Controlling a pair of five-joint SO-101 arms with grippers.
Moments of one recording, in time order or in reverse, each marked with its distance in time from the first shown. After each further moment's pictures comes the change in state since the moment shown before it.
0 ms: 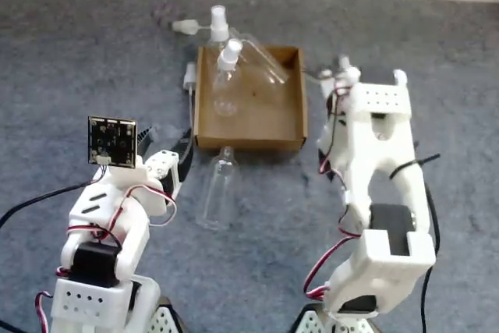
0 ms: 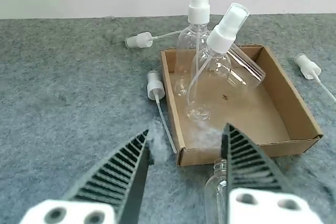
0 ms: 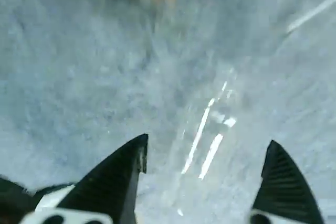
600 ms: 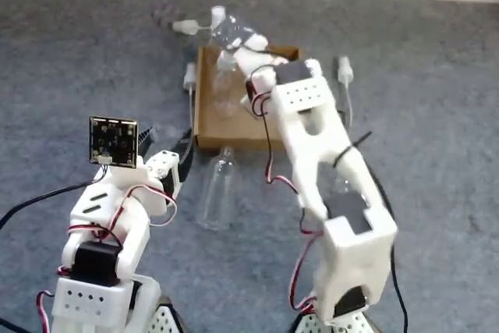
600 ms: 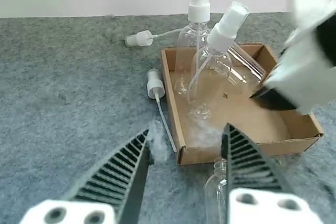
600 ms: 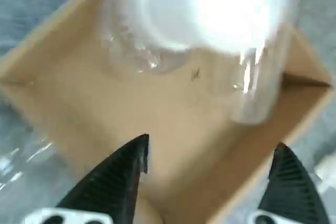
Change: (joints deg) left arm 0.0 0.0 0.2 0.0 0.0; right arm -19.1 11.1 -8.1 -35.7 -0.1
